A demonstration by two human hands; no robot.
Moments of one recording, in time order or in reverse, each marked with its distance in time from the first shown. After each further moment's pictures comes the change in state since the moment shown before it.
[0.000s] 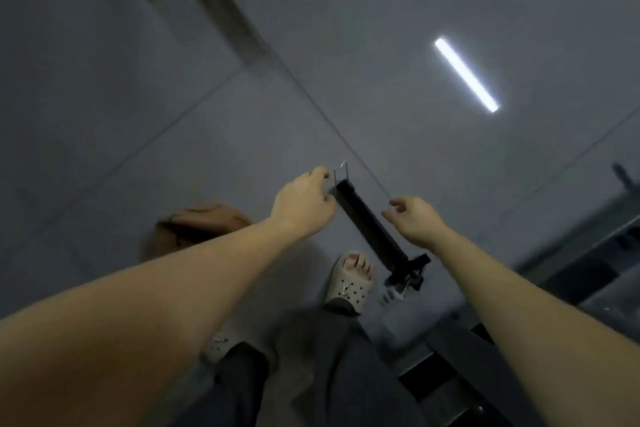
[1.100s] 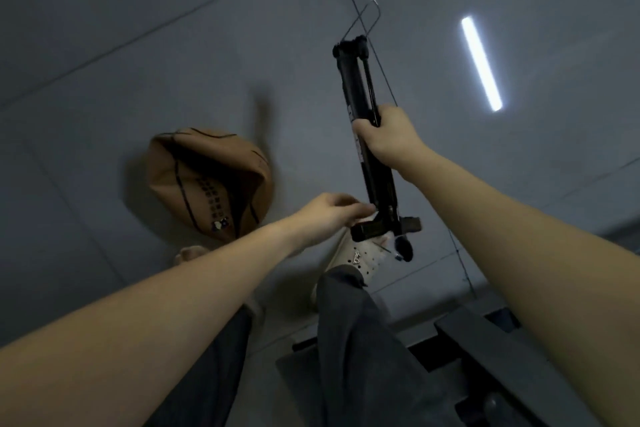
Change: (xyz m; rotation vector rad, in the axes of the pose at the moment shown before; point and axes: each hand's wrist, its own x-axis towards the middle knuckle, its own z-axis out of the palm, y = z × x) left_hand -0.048 -0.086 0.071 -0.887 -0.418 -0.241; right_hand 0.054 -0.137 0.077 0.077 0.112 -0.220
